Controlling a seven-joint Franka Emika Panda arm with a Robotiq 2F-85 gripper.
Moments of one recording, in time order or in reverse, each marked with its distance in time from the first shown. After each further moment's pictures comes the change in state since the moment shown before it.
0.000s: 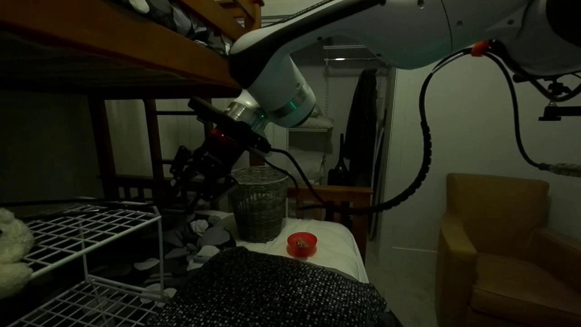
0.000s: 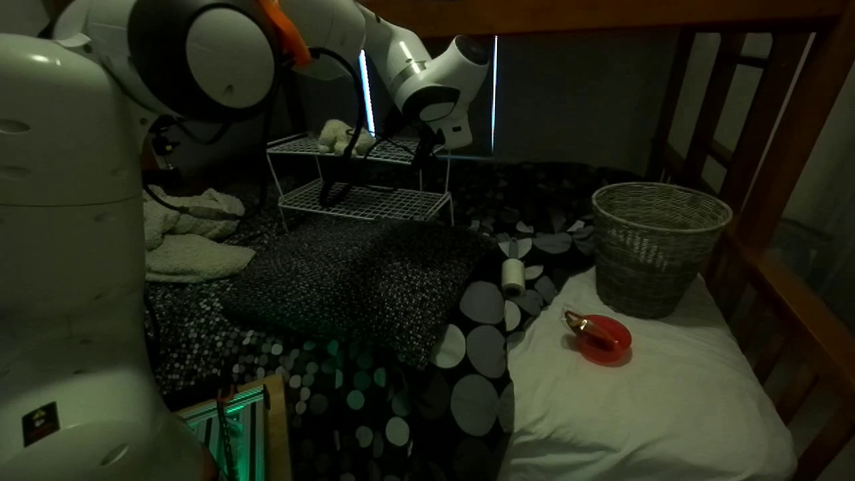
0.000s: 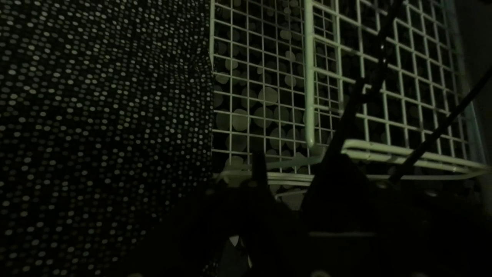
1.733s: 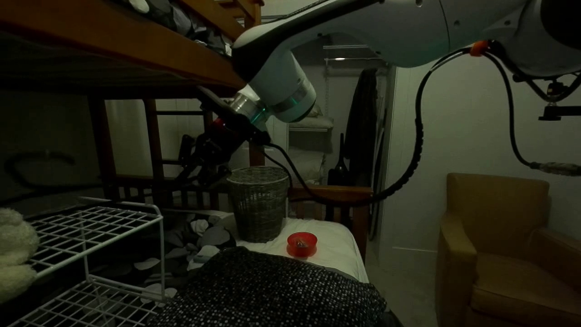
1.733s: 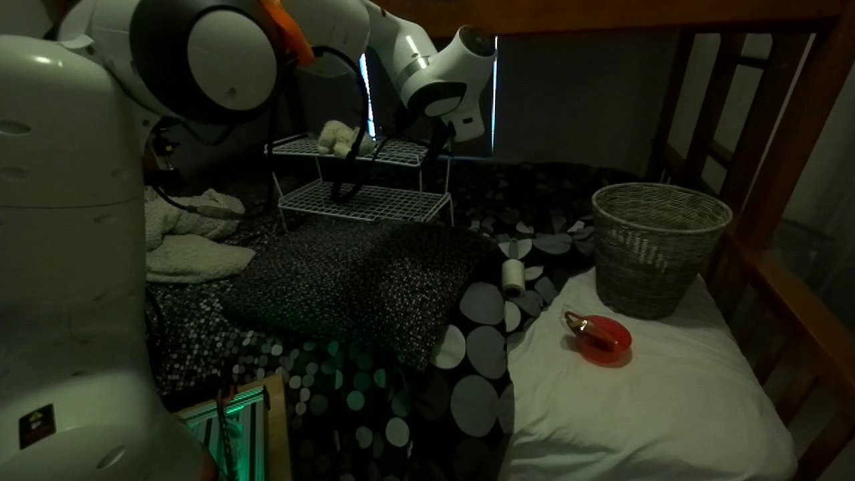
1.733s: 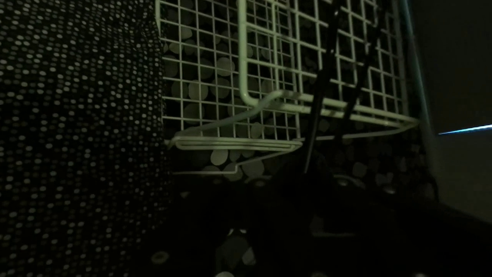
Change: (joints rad) arm -0.020 0.002 -0.001 0.030 0.022 0.107 -0.014
